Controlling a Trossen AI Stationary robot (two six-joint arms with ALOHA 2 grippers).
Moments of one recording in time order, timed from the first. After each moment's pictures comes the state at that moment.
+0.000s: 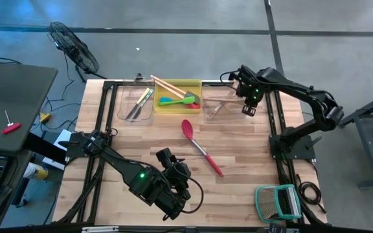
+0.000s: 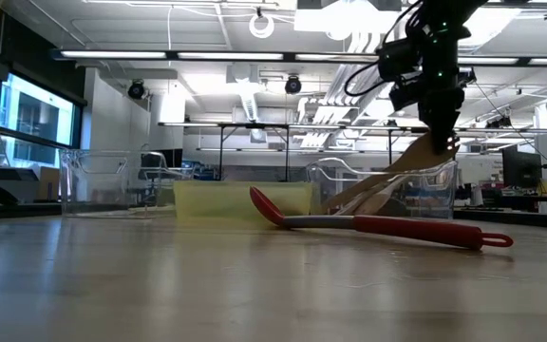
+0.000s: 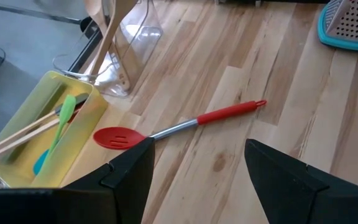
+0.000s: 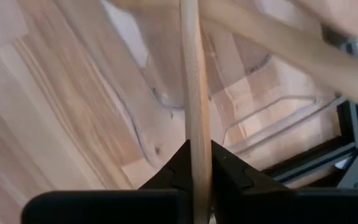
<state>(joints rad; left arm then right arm) -0.60 2.08 2.31 -1.44 -0.84 -0.84 -0.76 1.43 1.15 -1.18 0.07 -0.32</state>
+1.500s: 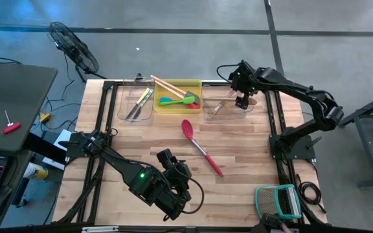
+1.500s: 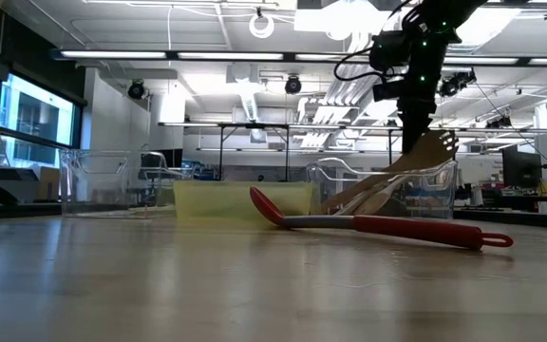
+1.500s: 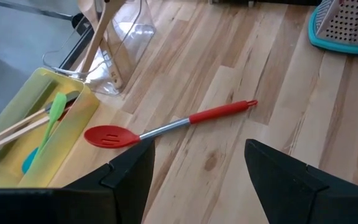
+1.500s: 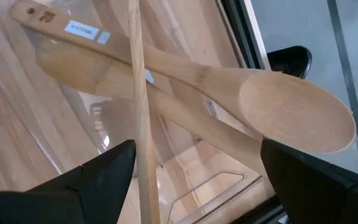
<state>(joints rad) -0.60 2.08 2.31 -1.42 -0.82 -0.85 -0.75 1.43 1.15 -0.92 0.15 -0.39</state>
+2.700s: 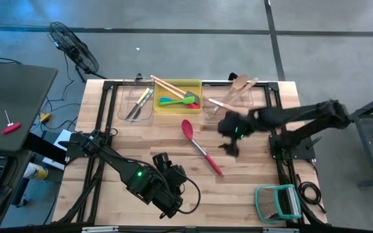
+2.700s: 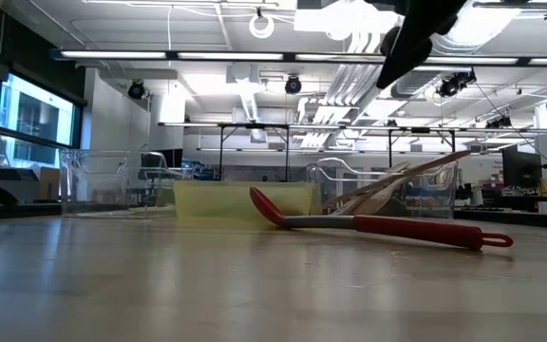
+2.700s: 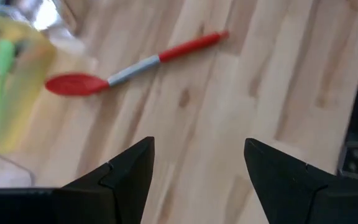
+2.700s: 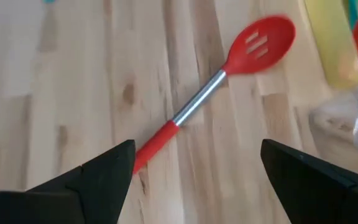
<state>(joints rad) -0.61 2.06 2.31 -1.51 -0.55 -0.85 0.06 1.31 1.15 -0.81 0.02 0.20</state>
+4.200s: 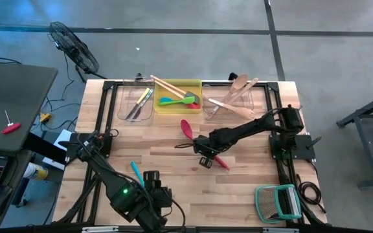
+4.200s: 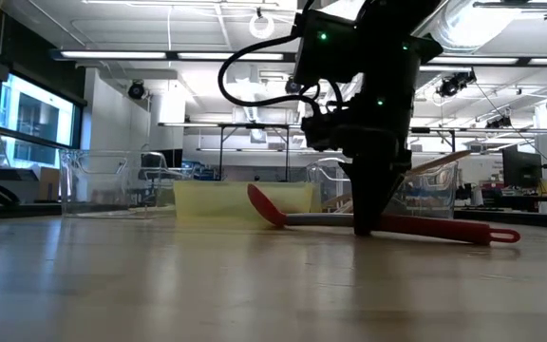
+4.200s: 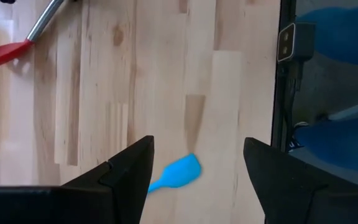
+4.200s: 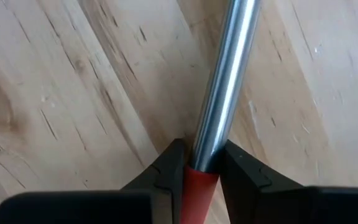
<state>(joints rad) -0.74 2.06 2.31 -1.57 -0.32 -0.76 0.09 1.99 1.16 -0.64 0.10 0.55</state>
